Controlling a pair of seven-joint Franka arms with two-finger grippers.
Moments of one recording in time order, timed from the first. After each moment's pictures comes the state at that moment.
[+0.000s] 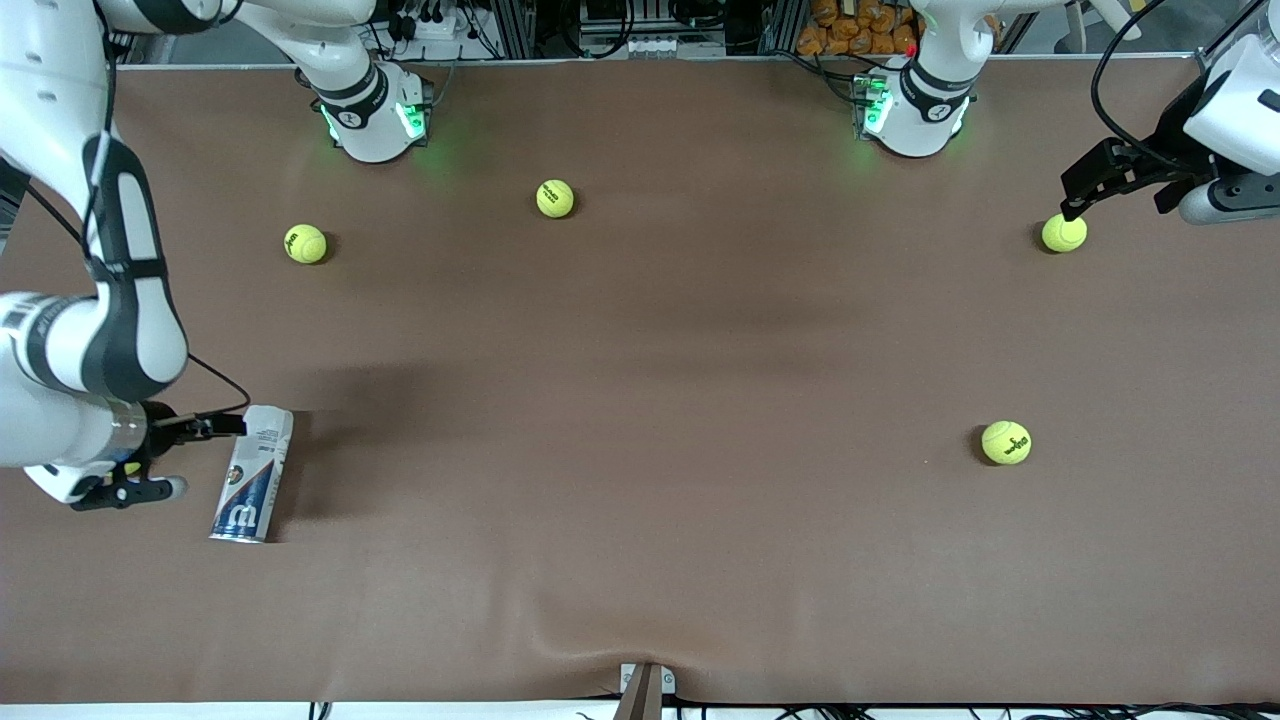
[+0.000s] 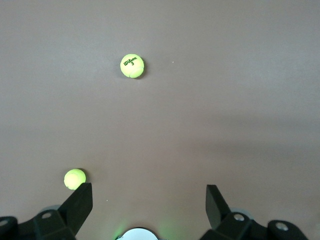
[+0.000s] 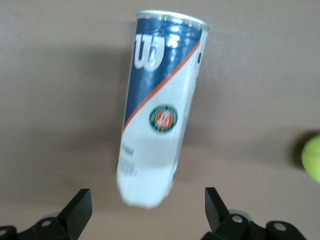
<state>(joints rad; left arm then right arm) 0.04 -0.10 -0.16 -1.60 0.00 1.47 -0.20 -0.11 0.64 -0.05 -1.51 0.00 1.97 -0.29</state>
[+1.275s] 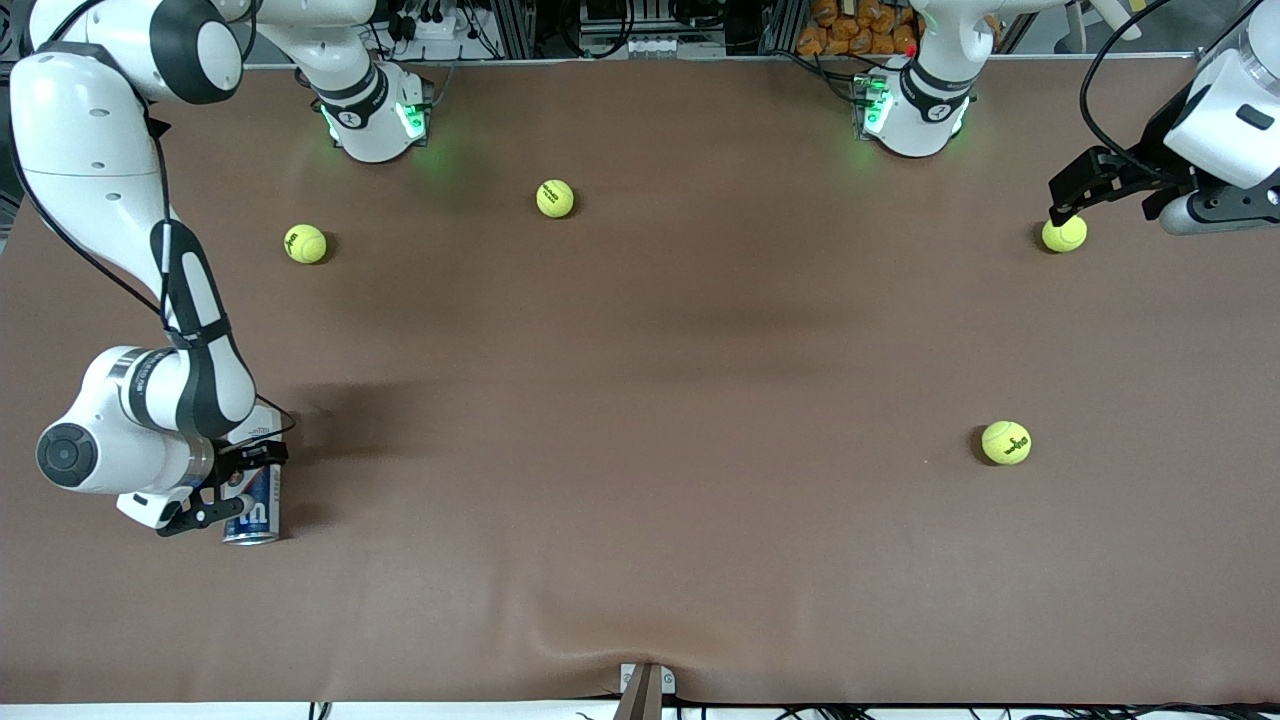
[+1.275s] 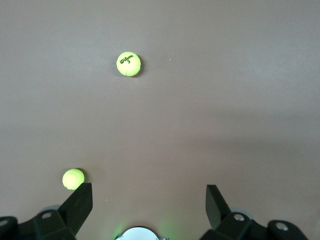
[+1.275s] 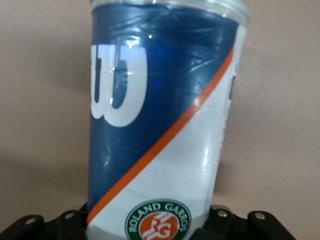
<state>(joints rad) 0.04 -0.09 -0.17 -1.60 0.00 1.47 -0.20 -0.12 0.81 -0.03 -1.47 0.01 2.15 -0.52</state>
